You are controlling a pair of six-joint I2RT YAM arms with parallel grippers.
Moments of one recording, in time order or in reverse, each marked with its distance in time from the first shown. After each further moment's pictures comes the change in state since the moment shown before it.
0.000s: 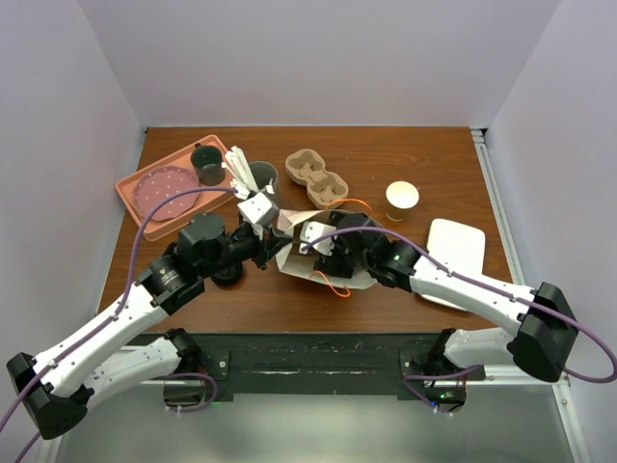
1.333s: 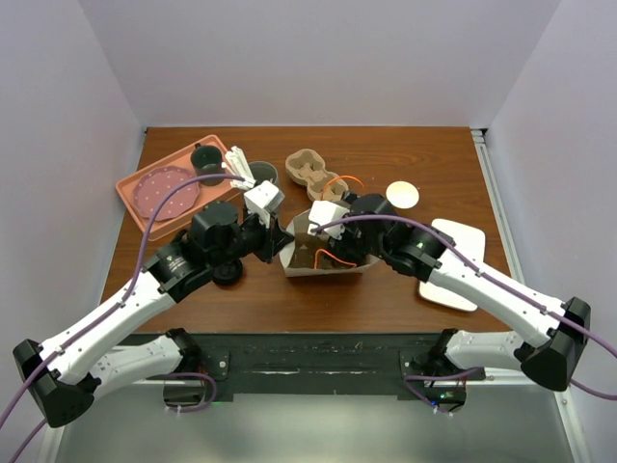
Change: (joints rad) left arm 0.000 0.098 0.105 -0.125 -0.048 -0.108; right arm -0.024 -0.064 0.212 -0.265 0.005 0.014
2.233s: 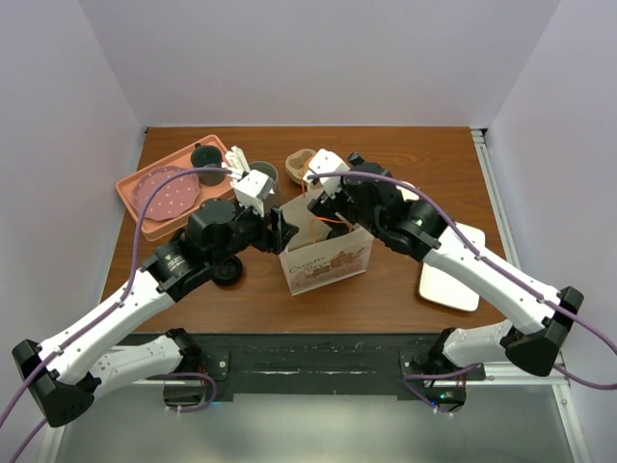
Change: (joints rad) left arm 0.000 0.007 0.021 0.019 -0.162 -0.090; right arm -0.001 0.101 0.290 -0.016 0.147 0.227
